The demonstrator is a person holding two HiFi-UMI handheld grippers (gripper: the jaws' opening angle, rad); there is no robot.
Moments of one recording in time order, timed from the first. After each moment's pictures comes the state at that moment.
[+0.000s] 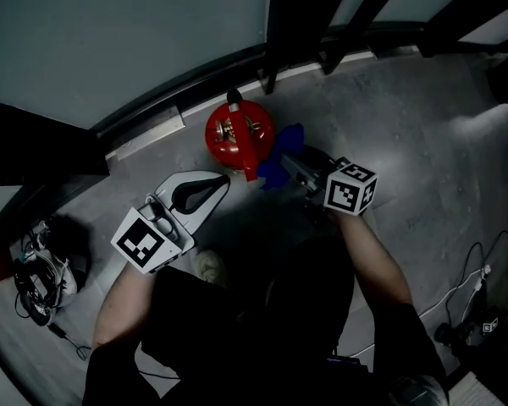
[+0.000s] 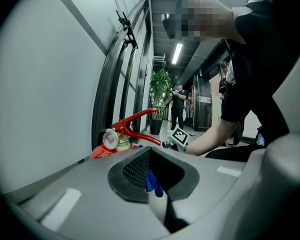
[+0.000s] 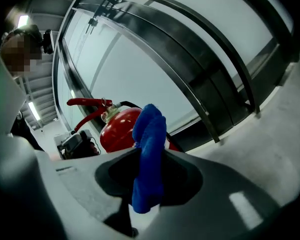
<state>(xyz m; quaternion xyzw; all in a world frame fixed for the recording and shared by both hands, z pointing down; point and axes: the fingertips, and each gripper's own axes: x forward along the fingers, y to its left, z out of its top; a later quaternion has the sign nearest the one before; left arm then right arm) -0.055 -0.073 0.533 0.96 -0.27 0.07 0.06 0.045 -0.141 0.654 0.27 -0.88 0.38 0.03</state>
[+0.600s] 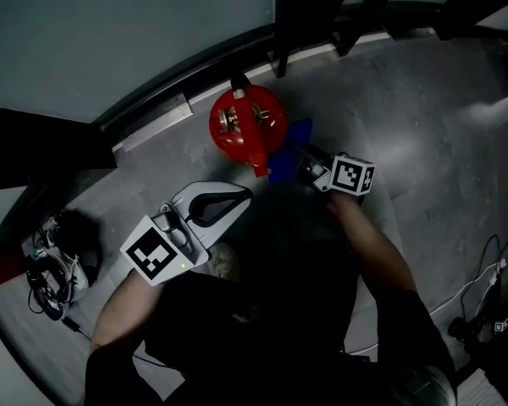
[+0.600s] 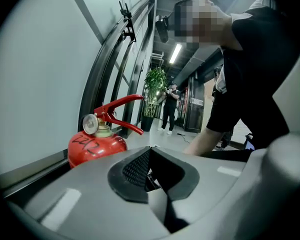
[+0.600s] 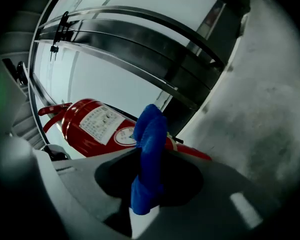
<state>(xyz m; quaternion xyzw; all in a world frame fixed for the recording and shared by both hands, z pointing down) -0.033 -0.043 0.558 0.97 -0.21 0.09 0.11 0.049 -0.146 0.760 0.29 -0.79 0.54 -0.04</state>
